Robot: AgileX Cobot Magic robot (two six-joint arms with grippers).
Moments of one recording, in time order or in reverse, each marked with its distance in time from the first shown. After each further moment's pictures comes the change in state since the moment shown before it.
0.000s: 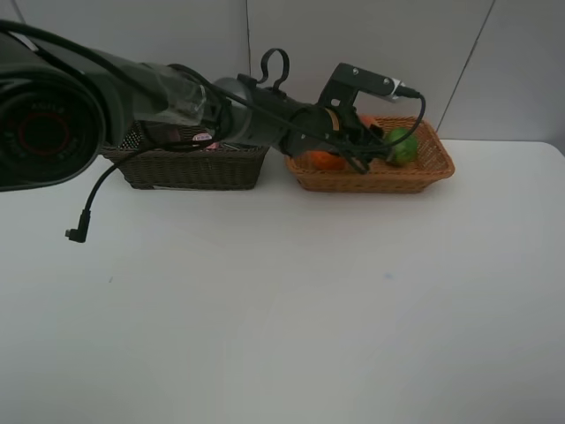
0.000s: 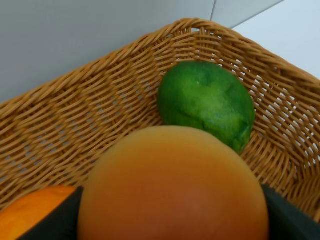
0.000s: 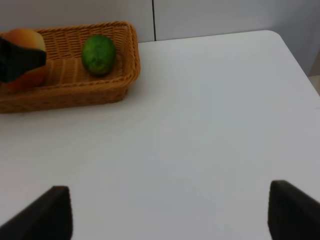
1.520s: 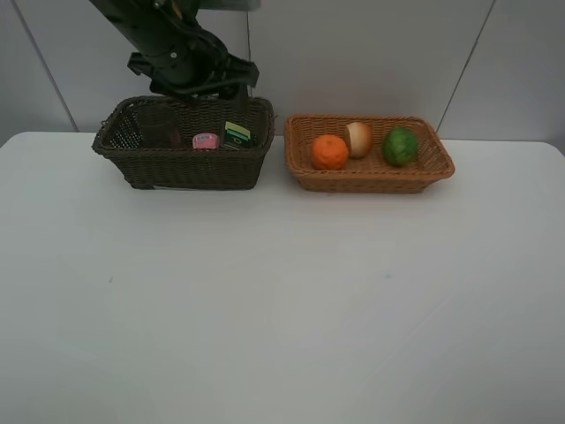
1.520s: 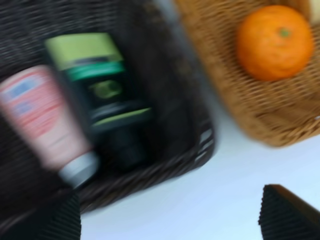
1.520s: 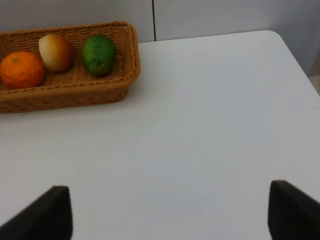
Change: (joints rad) left arm 0.297 -0.651 0.377 -0.096 0.705 0.000; right arm 0.000 0.000 0.000 0.000 0.000 0.000
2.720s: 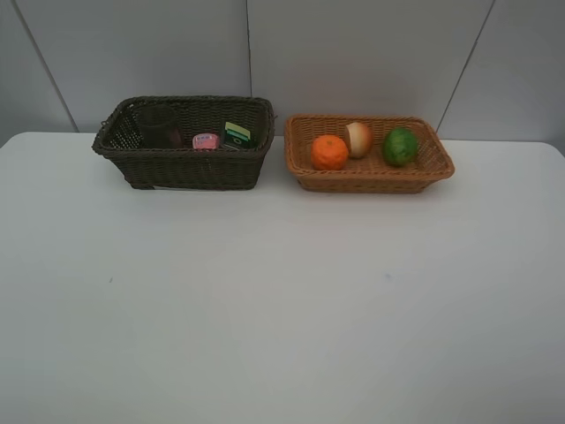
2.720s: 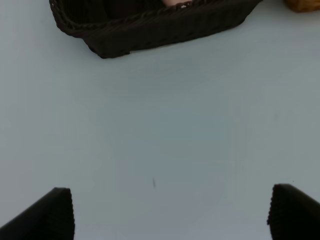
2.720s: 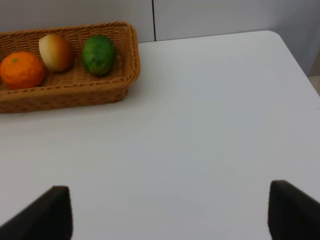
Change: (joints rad) left arm 0.239 -1.000 0.552 -0.043 0.342 0.178; right arm 0.000 0.000 0.000 0.000 0.000 0.000
